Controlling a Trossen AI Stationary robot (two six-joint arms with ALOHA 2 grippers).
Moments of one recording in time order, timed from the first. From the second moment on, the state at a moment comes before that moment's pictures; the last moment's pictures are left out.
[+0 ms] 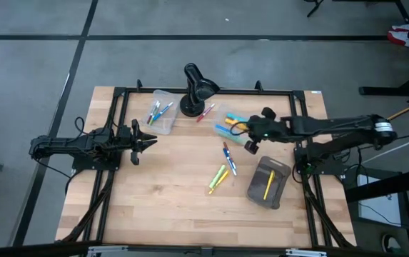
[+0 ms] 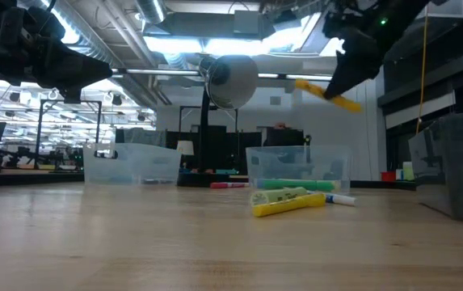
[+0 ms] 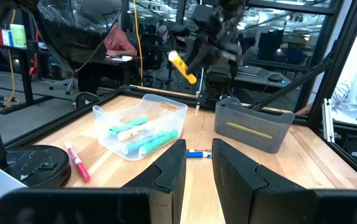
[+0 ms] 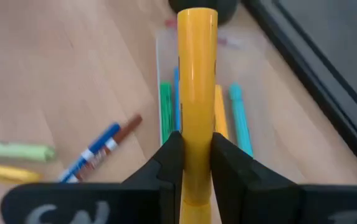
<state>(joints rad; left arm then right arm) 0.03 0.02 0.01 0.03 -0.16 -0.14 -0.03 1.10 0.87 -0.60 0.43 0.25</state>
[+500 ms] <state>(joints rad) 0.03 0.02 0.01 0.03 -0.16 -0.14 -0.04 1.05 0.60 0.13 0.56 0.15</state>
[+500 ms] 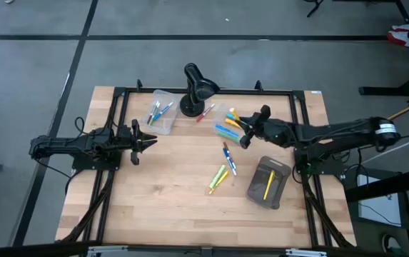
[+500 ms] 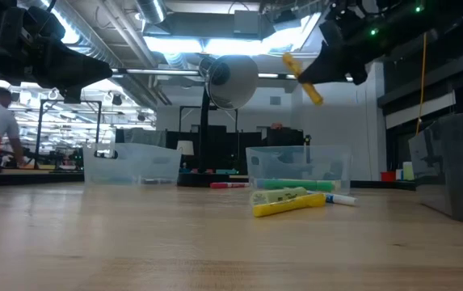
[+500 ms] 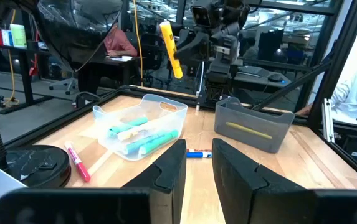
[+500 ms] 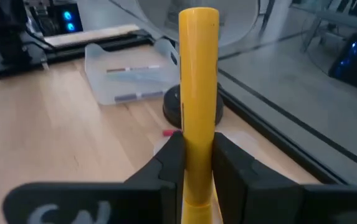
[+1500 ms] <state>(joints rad) 0.03 0.02 0.01 0.03 -0.16 -0.14 -0.10 1.22 0.58 0.17 0.58 0.25</state>
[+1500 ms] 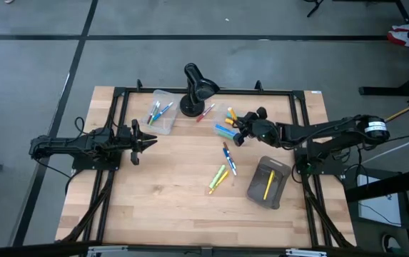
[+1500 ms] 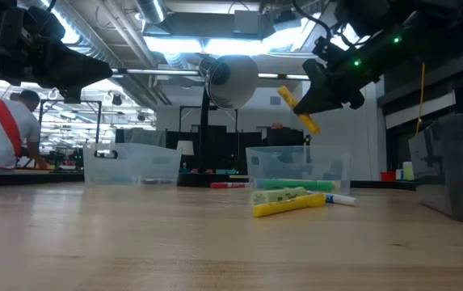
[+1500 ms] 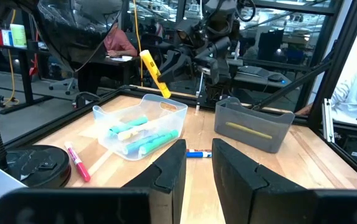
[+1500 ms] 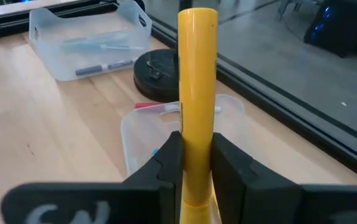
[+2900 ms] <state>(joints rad) 0.03 0.02 0.01 0.03 -0.16 -0.14 -0.22 1.45 0.84 -0.32 0.36 0.07</state>
